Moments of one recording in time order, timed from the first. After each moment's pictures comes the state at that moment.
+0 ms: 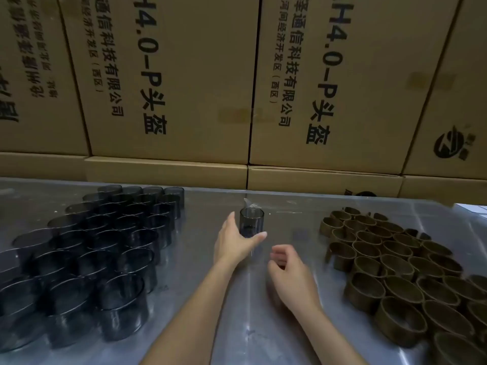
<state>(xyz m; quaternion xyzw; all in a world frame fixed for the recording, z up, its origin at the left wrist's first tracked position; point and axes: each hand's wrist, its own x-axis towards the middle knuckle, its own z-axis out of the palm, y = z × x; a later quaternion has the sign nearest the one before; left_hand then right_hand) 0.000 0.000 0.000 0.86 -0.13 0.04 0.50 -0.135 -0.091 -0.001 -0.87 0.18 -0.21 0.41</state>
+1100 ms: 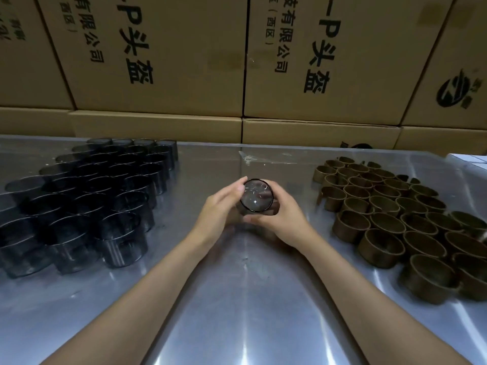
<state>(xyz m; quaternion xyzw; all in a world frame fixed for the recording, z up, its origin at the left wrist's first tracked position) -0.101 0.053 0.016 0.64 -0.24 -0.10 0.72 -0.137 -0.099 0.003 -0.83 -0.04 -0.22 0.52</state>
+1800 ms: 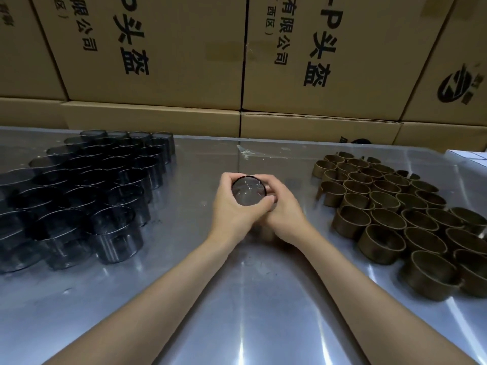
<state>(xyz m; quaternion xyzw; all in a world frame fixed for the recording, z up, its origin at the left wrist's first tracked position) -0.119 0.021 0.012 0.69 -0.19 0.08 0.69 -0.144 -0.088 0.010 -0.83 -0.04 -0.22 0.51</state>
